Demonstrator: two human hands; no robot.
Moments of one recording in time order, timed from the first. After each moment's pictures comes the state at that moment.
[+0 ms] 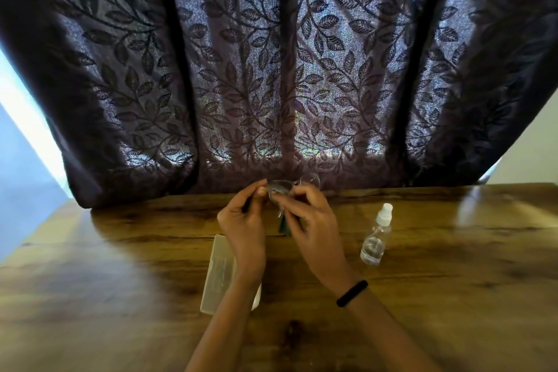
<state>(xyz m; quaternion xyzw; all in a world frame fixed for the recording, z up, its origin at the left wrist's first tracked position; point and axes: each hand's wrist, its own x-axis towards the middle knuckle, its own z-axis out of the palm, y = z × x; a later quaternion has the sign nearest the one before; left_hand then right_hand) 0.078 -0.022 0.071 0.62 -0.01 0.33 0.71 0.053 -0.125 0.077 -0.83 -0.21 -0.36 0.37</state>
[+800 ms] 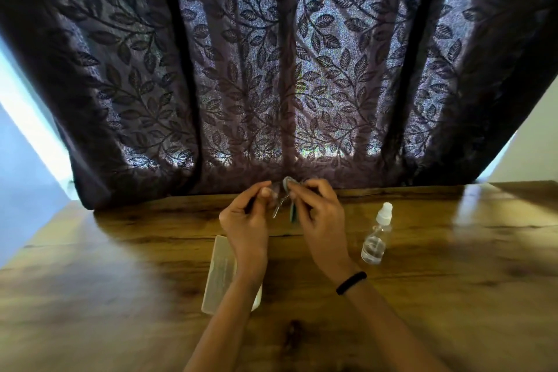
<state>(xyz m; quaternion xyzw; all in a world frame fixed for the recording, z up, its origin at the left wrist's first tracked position) 0.073 -0.027 0.079 0.59 -0.01 0.29 0.75 0.068 -0.131 0.071 -0.81 -0.15 -0.39 0.40</state>
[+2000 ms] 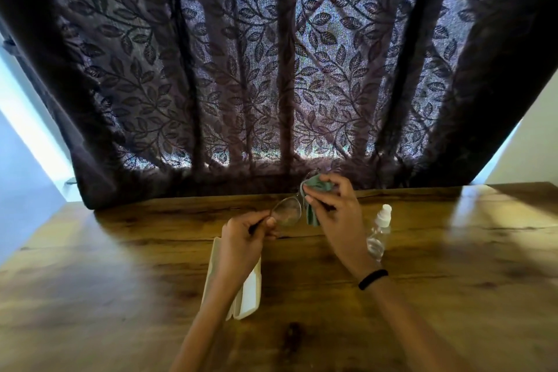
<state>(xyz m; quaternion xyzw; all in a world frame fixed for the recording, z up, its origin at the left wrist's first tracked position) 0.072 0.008 0.055 0.79 -0.14 0.14 0.57 0.078 -0.166 0.065 -0.82 -0.12 -0.34 0.44</state>
